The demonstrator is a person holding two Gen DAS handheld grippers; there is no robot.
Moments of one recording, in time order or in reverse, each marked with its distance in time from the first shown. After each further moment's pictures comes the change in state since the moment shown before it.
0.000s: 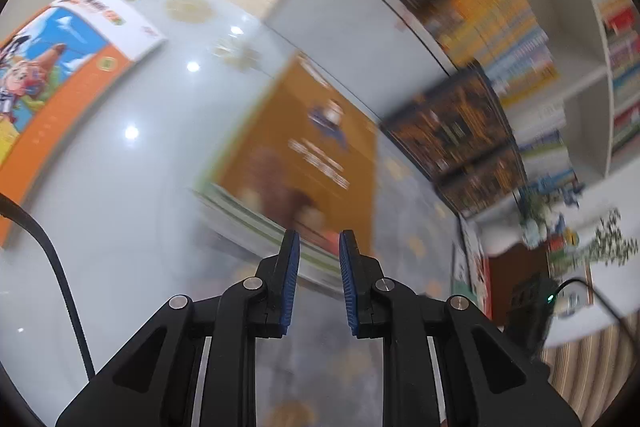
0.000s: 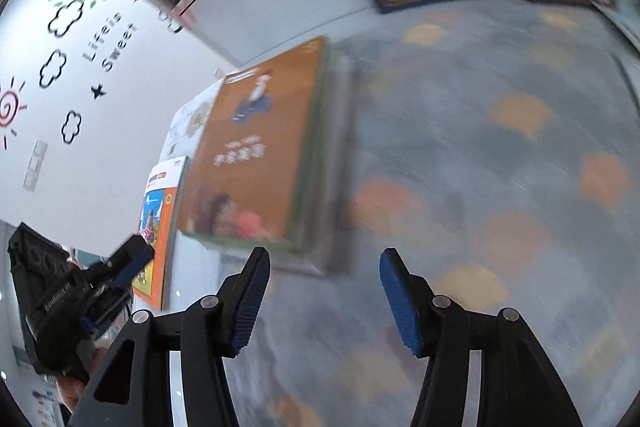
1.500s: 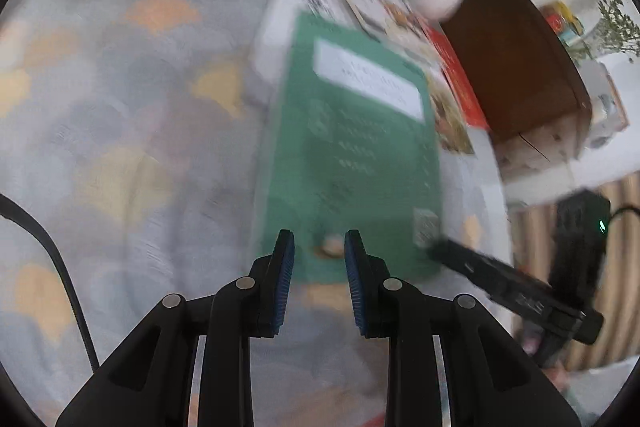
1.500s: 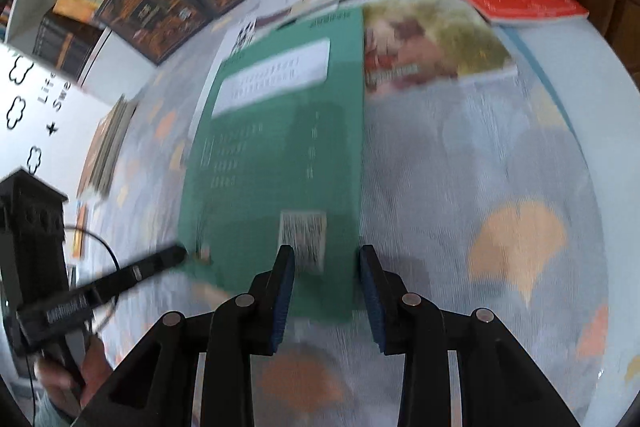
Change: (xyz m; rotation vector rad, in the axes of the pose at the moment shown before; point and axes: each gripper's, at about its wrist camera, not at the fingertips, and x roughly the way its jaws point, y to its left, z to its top) left arm 0.189 -0.277 -0.277 0.367 0.362 0.051; right arm -0.194 -0.351 -0.098 0.101 -0.007 -0.135
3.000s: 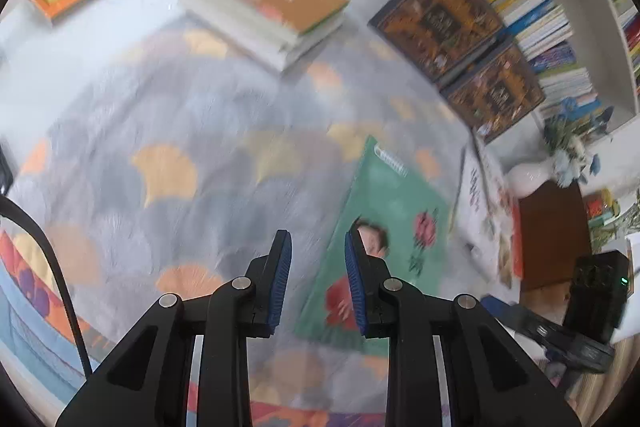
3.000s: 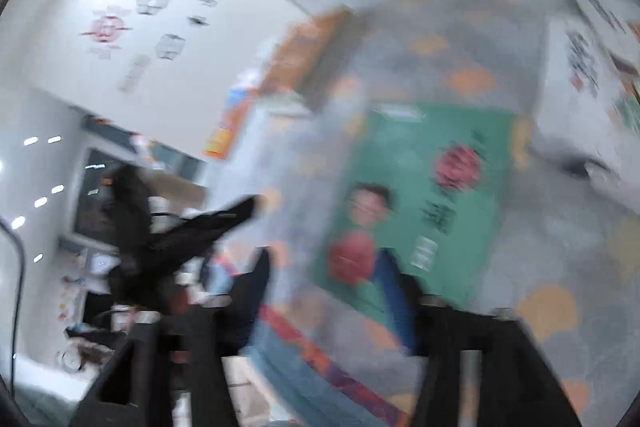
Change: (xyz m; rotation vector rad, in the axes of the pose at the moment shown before) left arm -0.159 0.179 -0.068 -0.458 -0.299 0.142; right arm 0.029 0.213 0.000 -0.351 0.213 0.331
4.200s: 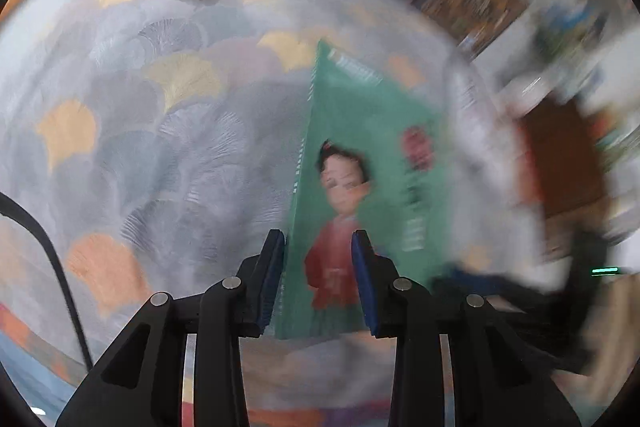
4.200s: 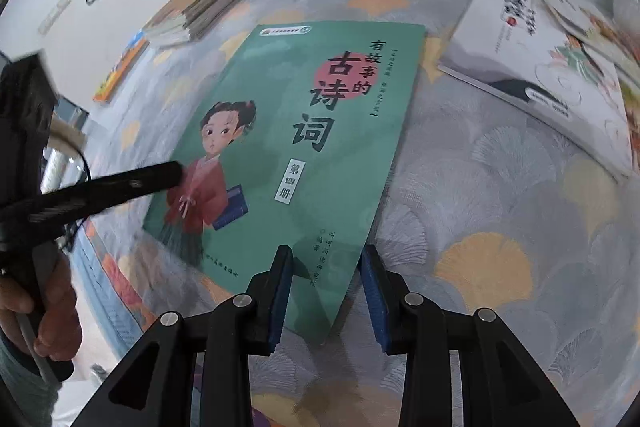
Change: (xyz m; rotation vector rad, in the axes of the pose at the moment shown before) left arm 0.043 -0.033 -0.034 0.131 0.133 -0.112; right arm 0.041 -0.034 -0.030 -0.100 0.029 -0.276
